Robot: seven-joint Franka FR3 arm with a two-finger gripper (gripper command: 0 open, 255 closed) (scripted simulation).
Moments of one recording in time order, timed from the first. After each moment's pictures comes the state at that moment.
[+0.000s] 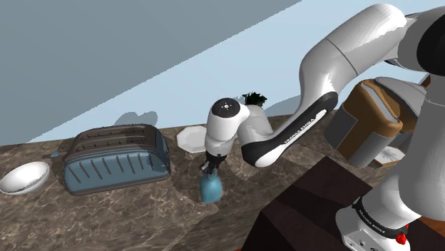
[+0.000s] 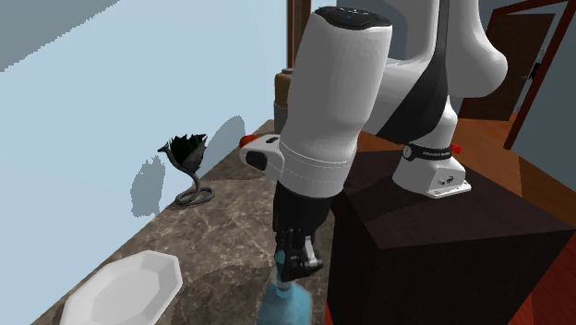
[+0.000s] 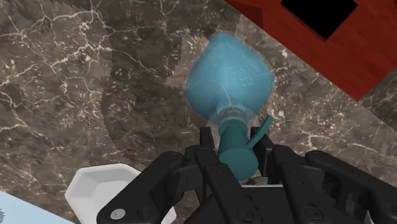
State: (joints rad) arm 0.09 0.37 0.56 -2.22 -0.65 2.54 0.94
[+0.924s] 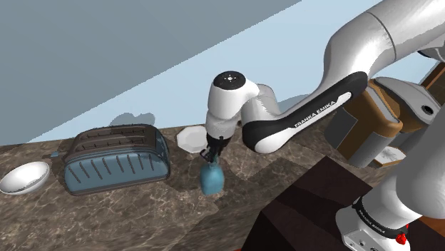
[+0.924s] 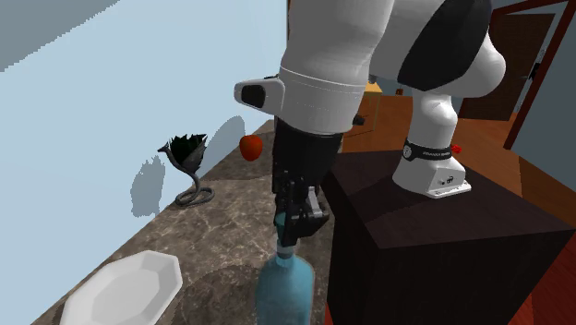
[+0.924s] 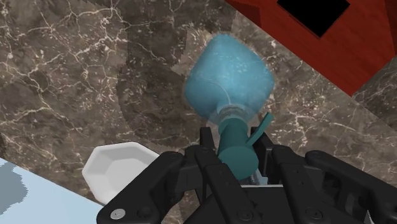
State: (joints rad) arm 0.02 0.20 0.66 -2.21 -0.44 2.42 0.78
